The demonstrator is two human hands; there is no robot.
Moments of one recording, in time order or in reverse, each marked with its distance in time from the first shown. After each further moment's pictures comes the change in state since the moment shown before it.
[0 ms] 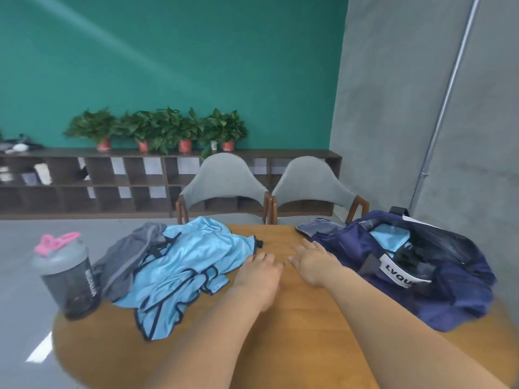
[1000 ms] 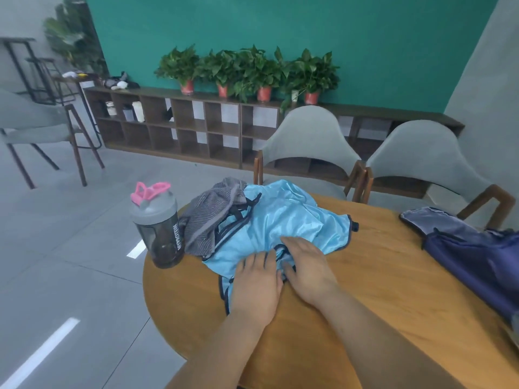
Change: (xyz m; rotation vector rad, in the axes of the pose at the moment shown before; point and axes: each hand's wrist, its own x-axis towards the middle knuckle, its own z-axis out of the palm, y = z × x) left_hand -0.101 -0.144 0.122 -0.162 0.231 -0.561; right_hand 0.088 -0.178 0.147 0.232 0.150 -0.496
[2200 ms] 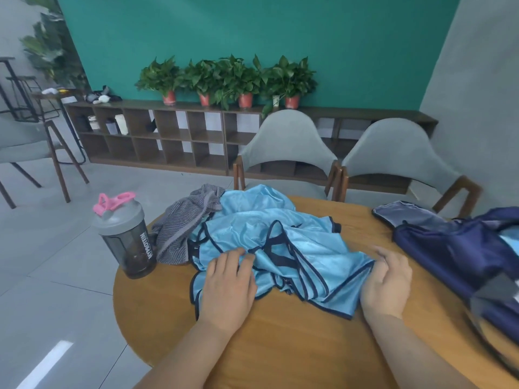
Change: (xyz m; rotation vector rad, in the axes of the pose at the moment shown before) left_hand -0.008 0.007 -0.015 0.061 0.265 0.178; right_hand -0.094 0.104 -0.071 0.349 0.836 0.545
